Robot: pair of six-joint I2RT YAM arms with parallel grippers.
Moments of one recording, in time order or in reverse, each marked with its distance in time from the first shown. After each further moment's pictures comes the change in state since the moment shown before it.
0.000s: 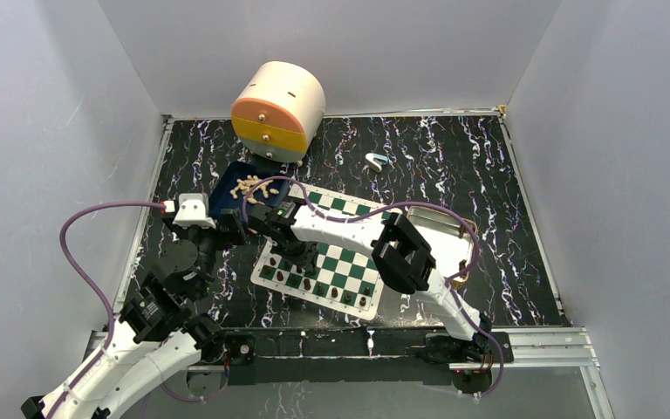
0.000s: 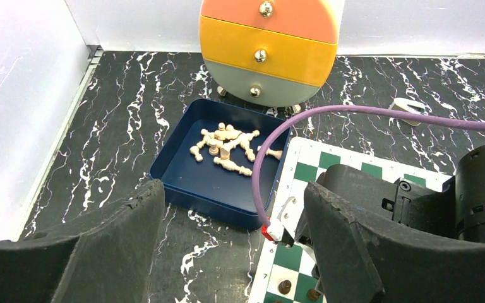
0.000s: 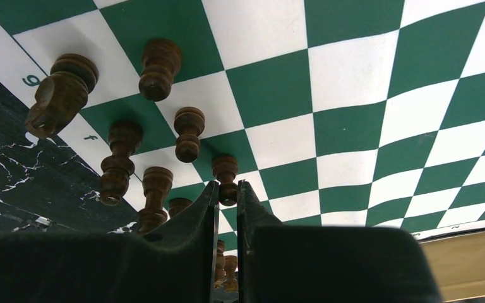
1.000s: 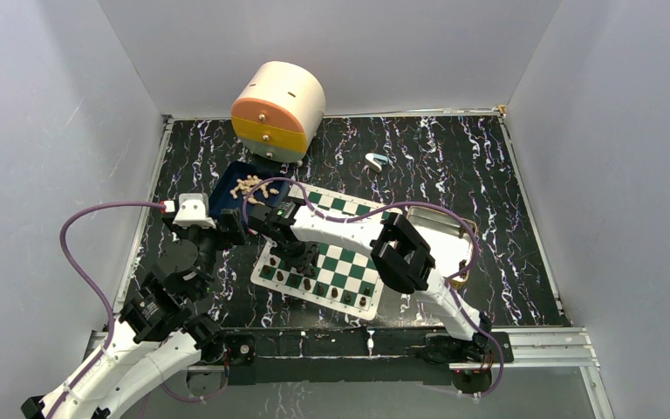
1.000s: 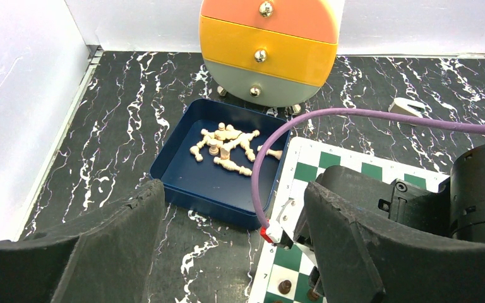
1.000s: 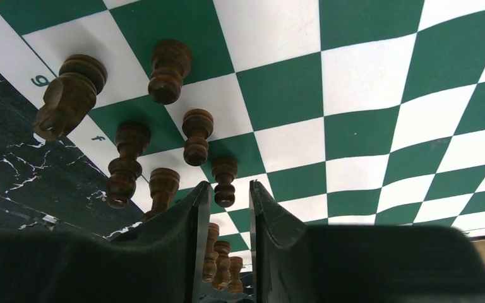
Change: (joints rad) left arm 0.000 0.000 0.000 0.000 0.000 0.001; right arm 0.000 0.007 0.000 0.000 -0.026 0.001
